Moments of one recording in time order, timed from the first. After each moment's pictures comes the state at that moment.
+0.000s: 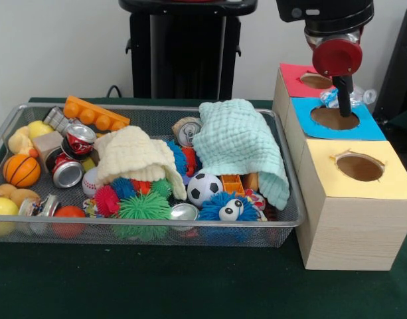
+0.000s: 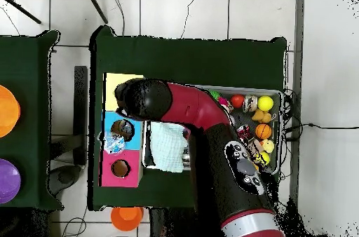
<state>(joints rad) -0.33 -0.73 0.36 1.65 0.14 0.71 0.34</state>
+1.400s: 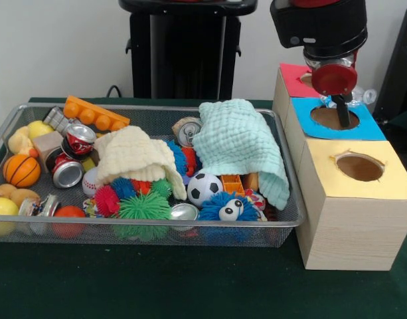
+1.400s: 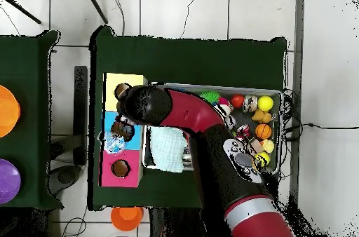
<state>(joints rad) -0.36 -0.68 0.41 1.71 0.14 0.69 0.34</state>
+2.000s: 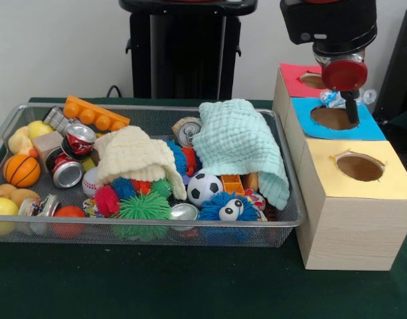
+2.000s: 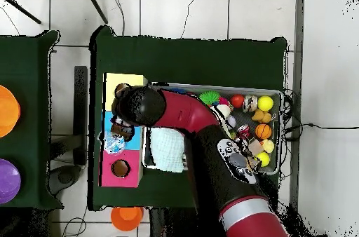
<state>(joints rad) -0.34 -0.69 0.41 1.71 0.14 0.69 0.34</state>
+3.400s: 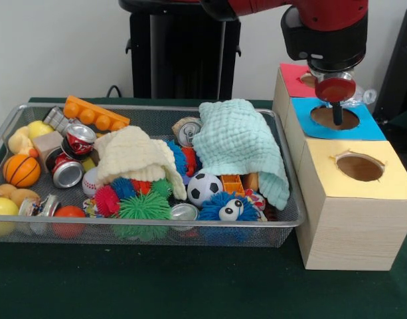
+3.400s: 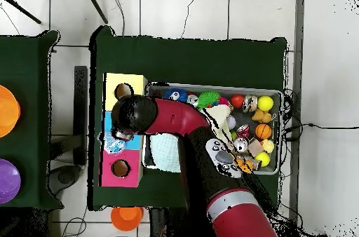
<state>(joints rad) -0.29 -0.63 0.36 1.71 0.09 0.78 0.34</state>
